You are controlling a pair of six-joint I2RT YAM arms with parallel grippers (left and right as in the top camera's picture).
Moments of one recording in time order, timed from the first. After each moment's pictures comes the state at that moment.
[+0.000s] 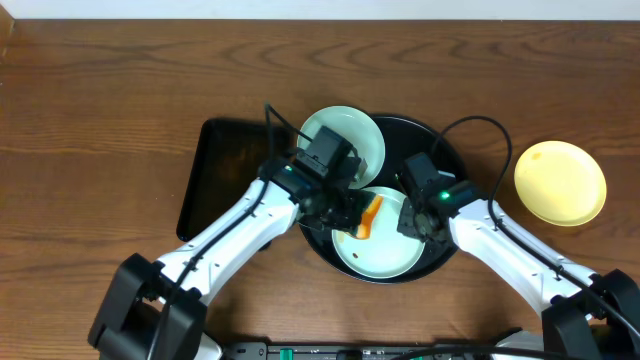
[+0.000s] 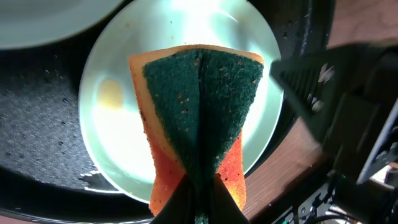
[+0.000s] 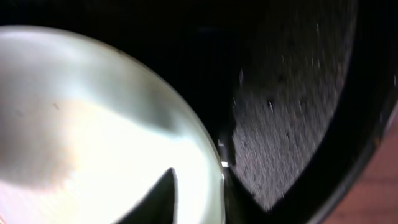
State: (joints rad) left arm -0.64 1.62 1.10 -0.72 0.44 -0.42; right arm 0.49 1.53 0.86 -0.73 0.11 0.76
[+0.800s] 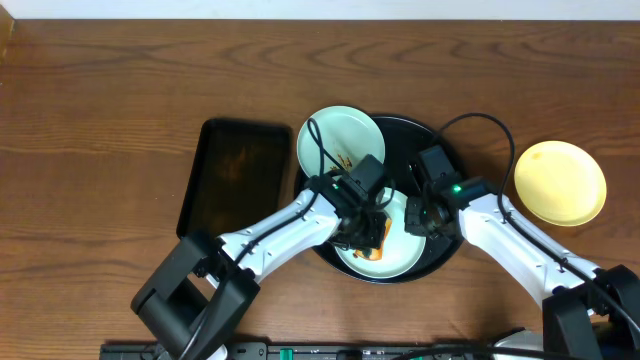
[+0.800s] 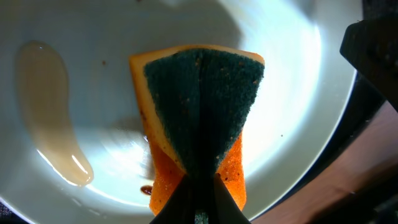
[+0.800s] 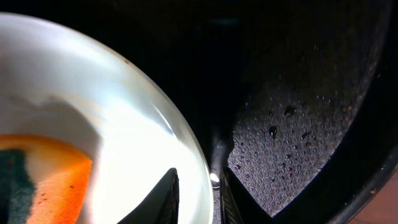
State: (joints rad) left arm -0.81 1.78 1.10 -0.65 0.30 -0.59; right arm 0.42 1.55 0.84 -0.71 0.03 0.54
